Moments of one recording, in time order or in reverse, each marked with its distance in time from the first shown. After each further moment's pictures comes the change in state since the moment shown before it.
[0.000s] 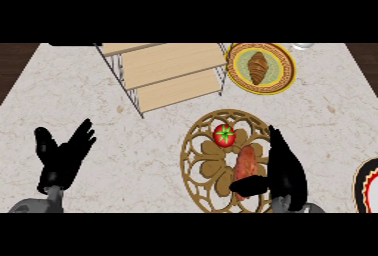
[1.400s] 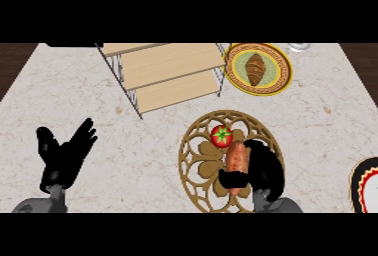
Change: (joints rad) left arm -0.001 -0.060 0.066 -0.001 -0.075 -0.048 0.013; right arm 0.020 0.174 -0.080 0.222 0.122 0.083 -0.207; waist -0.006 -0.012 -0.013
